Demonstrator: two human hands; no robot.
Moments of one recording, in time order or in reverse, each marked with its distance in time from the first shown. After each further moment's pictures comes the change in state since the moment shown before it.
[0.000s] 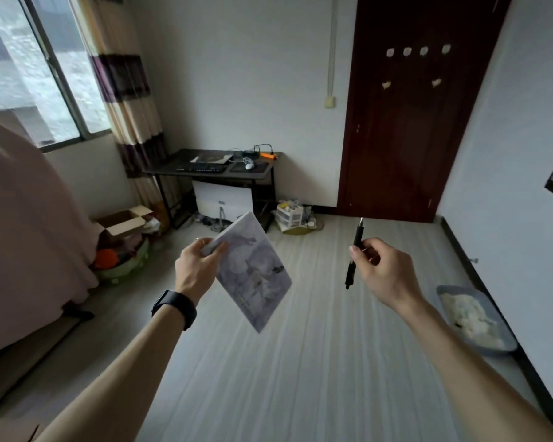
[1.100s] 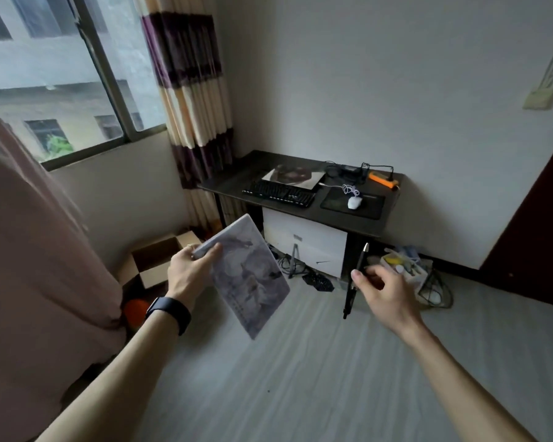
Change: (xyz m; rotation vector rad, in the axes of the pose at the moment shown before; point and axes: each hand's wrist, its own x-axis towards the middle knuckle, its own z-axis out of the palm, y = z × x) left_hand 0.900 -0.192 -0.006 -0.097 0.235 -0.184; right_hand 0.750 -0.047 0.652 0.176 -0.301 0.036
